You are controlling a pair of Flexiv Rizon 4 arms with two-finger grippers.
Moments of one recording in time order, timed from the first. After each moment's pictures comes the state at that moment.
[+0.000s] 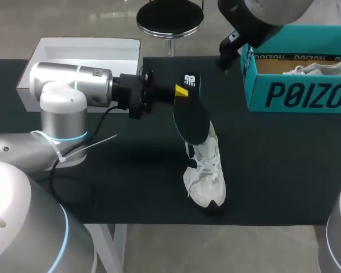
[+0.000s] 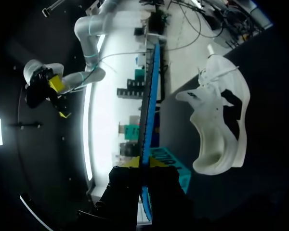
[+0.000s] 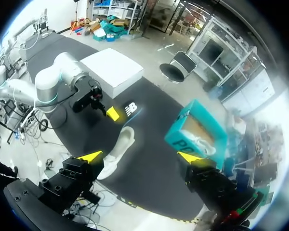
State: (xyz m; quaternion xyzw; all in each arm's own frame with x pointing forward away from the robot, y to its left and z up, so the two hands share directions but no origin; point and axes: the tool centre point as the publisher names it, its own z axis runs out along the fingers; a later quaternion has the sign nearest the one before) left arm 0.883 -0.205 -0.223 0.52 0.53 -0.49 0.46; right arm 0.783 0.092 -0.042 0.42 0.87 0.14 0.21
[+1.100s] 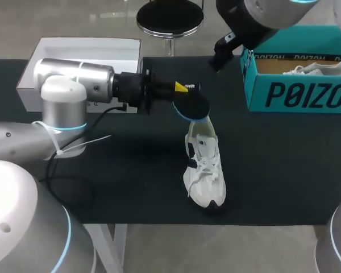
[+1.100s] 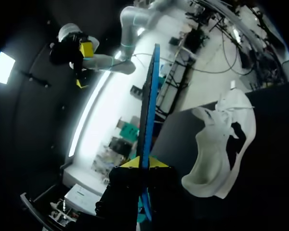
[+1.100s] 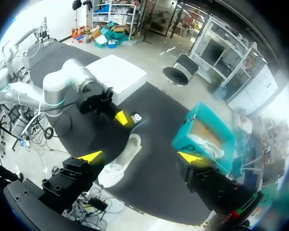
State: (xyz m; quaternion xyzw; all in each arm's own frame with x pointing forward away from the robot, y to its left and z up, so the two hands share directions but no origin) left arm 0.894 -0.206 -0.230 0.40 0.61 -0.60 0.32; right arm 0.792 0.107 -0.050 0.43 0.86 0.18 0.19
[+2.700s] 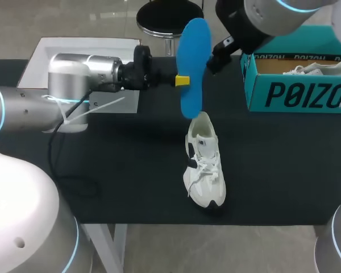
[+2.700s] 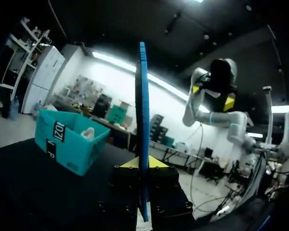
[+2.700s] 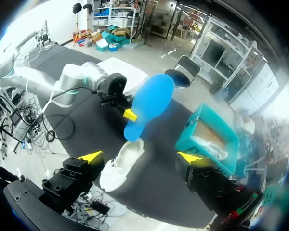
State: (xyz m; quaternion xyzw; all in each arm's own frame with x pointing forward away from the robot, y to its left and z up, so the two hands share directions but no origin) left arm 0.919 -0.211 -0.219 -0.07 0.67 -0.70 -0.22; right arm 0.796 0.110 -0.061 0.43 0.86 0.20 0.19
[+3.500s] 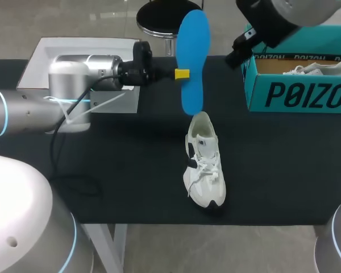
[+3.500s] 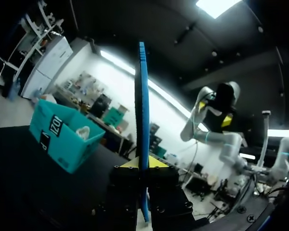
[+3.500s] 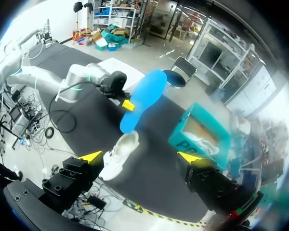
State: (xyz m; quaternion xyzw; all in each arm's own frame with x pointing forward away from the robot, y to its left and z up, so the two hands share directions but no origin) left arm 0.920 -0.212 -0.202 -0.13 0.63 -0.70 -0.30; right arm 0.759 0.080 -0.021 0.42 0.86 0.19 0.20
